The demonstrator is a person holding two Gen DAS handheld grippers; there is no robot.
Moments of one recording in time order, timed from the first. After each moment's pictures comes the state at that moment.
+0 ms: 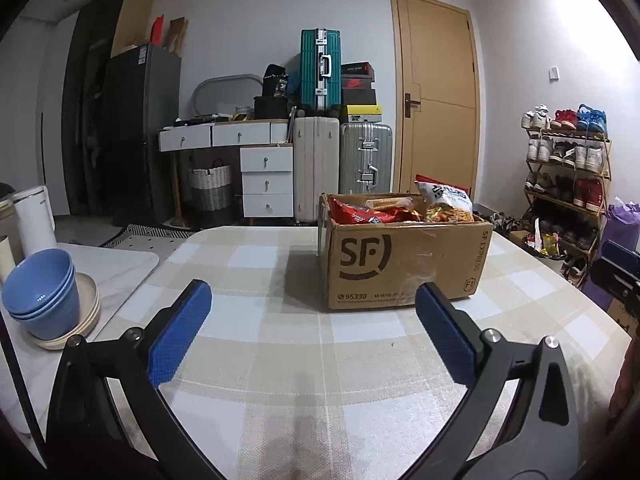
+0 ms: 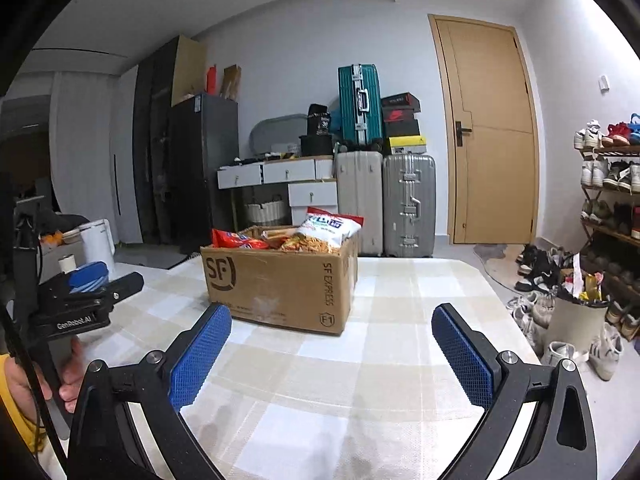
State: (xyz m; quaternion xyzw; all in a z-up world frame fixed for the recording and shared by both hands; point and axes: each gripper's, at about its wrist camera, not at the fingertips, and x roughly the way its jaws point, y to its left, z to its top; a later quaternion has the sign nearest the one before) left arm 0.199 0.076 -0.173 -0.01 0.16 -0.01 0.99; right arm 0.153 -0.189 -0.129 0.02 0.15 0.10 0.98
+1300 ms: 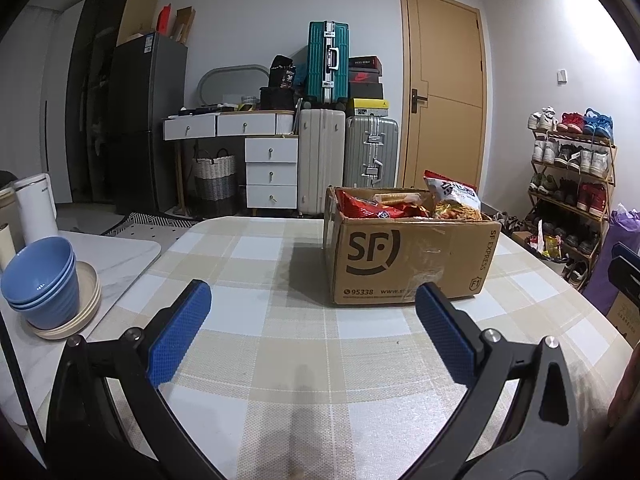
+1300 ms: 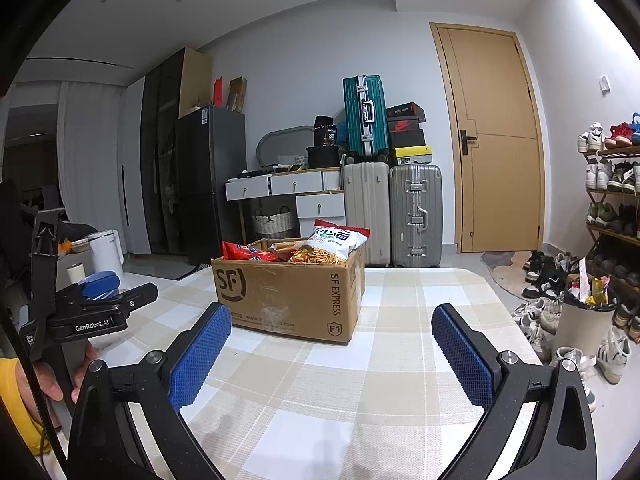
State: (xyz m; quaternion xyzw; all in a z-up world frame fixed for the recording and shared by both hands) left arm 0.180 0.077 -0.154 -0.02 0.17 0.00 0.99; right arm 0.135 -0.194 -0.120 0.03 0.12 0.11 0.99
